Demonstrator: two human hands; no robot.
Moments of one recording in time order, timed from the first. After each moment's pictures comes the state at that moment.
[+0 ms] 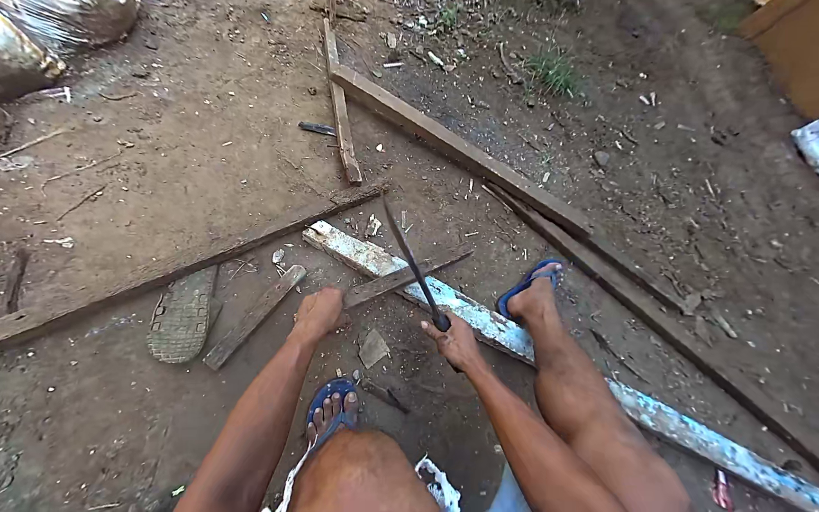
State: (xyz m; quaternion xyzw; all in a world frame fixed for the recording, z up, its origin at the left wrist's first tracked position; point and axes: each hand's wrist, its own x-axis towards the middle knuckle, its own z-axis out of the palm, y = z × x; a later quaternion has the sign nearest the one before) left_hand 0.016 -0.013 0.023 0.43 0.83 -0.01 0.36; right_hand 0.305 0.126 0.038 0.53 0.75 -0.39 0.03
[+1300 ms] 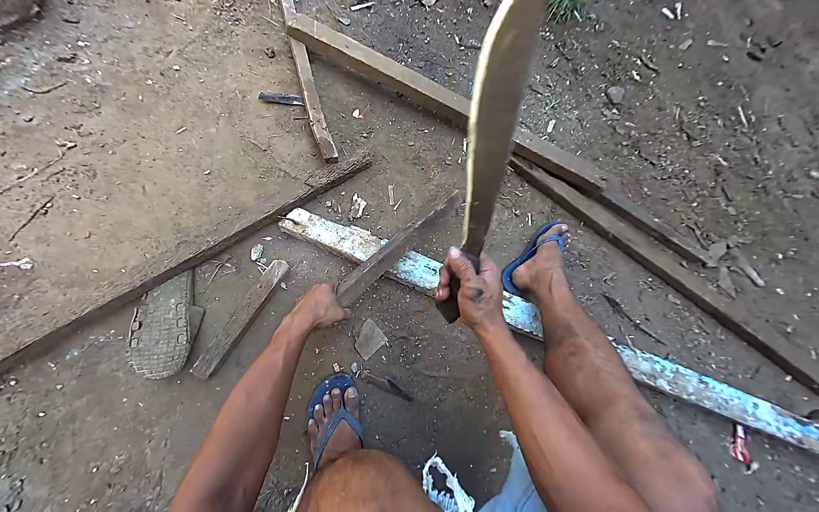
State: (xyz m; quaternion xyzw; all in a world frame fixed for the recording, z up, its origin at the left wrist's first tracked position) left_hand 0.011 0.009 -0.003 0.41 0.79 0.01 0.45; right_hand 0.249 0.146 0.133 0.38 0.61 -0.61 -0.34
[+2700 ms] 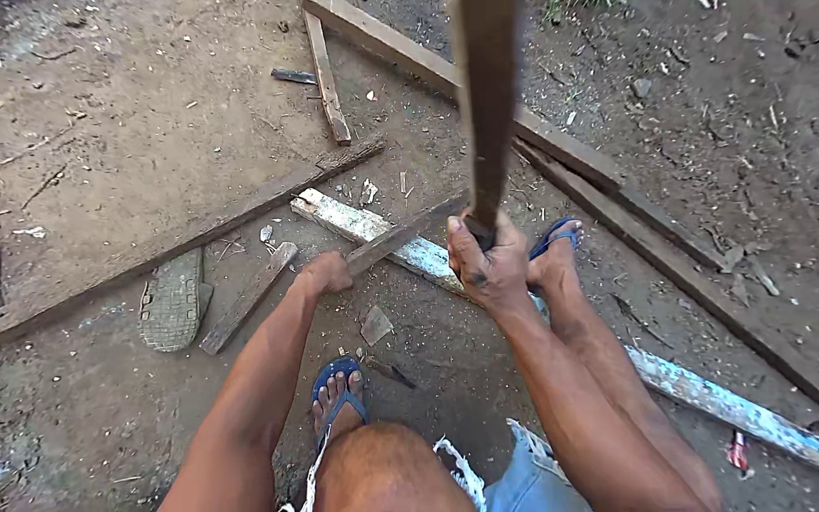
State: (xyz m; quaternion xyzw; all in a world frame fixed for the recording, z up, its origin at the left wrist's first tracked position) left_hand -0.003 0.034 0.007 0.39 0.81 -0.03 0.44; right_hand 0.222 0.141 0.191 0.30 0.79 -0.42 -0.33
